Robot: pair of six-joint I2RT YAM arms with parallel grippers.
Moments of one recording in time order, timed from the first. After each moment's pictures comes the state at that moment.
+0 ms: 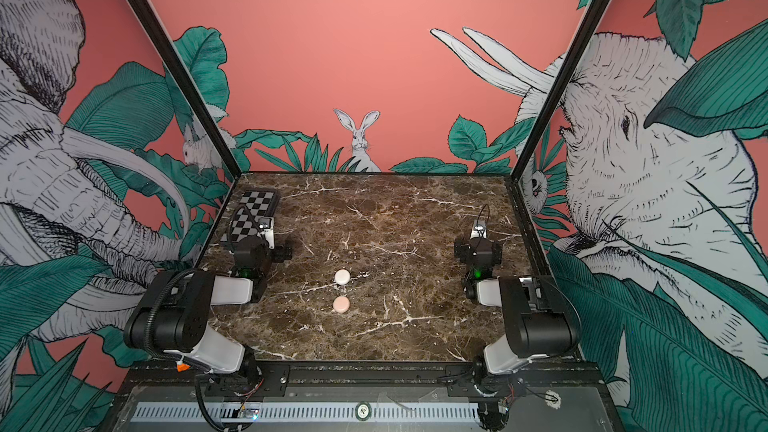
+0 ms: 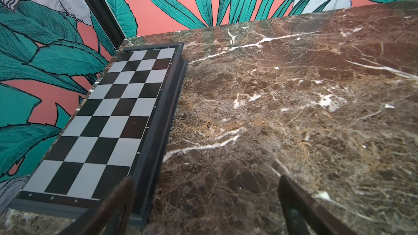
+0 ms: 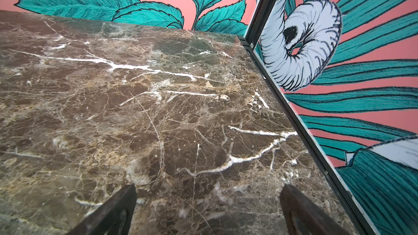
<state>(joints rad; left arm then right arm) -0.06 1.56 0.39 0.79 -0.10 0.13 0.06 1.53 0.39 0.74 0.33 -0.06</state>
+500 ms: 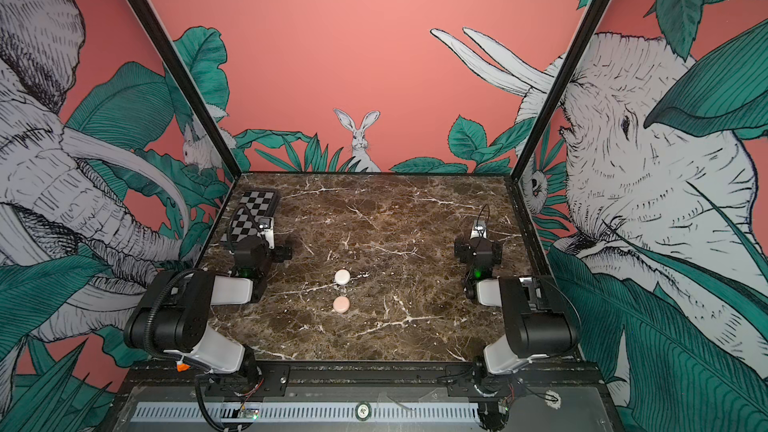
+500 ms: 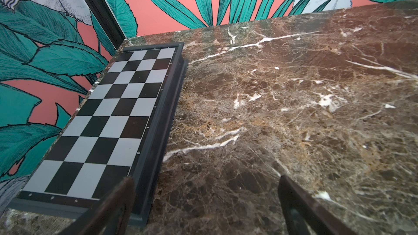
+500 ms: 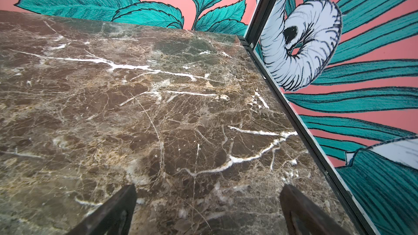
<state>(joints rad) -0.06 1.56 0.39 0.79 -0.10 0.13 0.06 1.53 0.39 0.74 0.33 -0.06</state>
